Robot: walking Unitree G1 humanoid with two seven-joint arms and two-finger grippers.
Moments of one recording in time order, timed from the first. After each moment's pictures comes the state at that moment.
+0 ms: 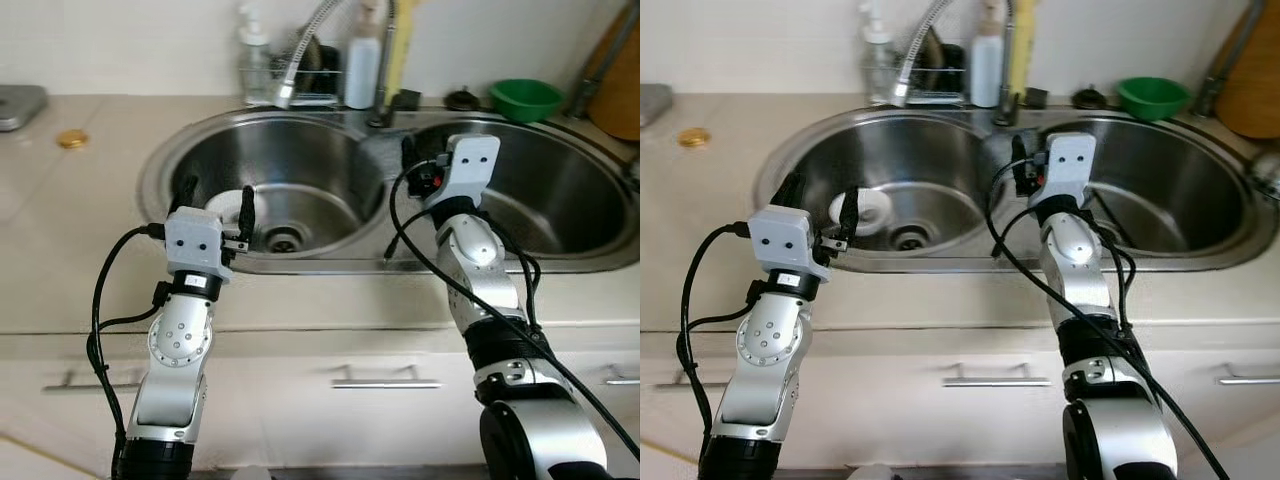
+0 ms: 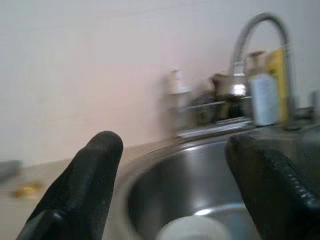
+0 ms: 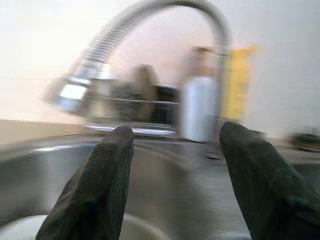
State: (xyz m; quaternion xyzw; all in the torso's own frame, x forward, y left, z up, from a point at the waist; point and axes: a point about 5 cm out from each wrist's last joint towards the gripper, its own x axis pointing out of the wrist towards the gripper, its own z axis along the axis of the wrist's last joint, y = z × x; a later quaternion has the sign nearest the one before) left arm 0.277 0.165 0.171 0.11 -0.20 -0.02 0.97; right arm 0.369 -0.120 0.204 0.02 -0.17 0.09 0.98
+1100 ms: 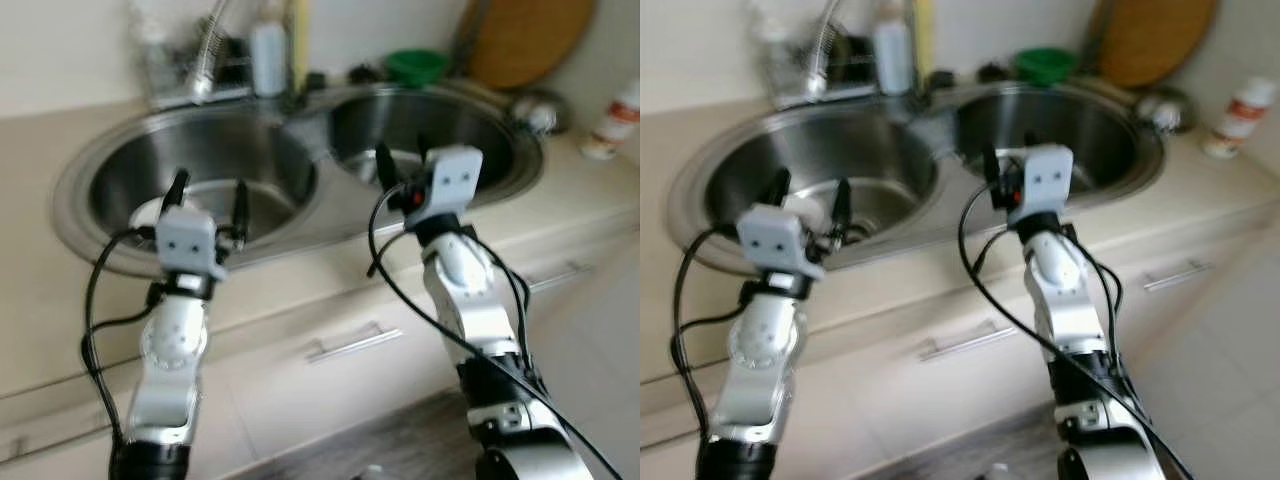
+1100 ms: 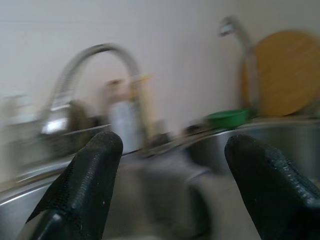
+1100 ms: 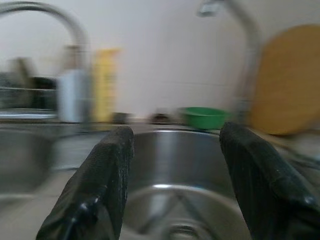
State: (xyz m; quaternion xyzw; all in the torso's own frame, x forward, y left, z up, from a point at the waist) left arm 0.275 0.154 0.176 0.10 -0.22 -0.04 0.97; right arm 0.340 -0.118 0.196 0.00 -0.19 0.10 0.98
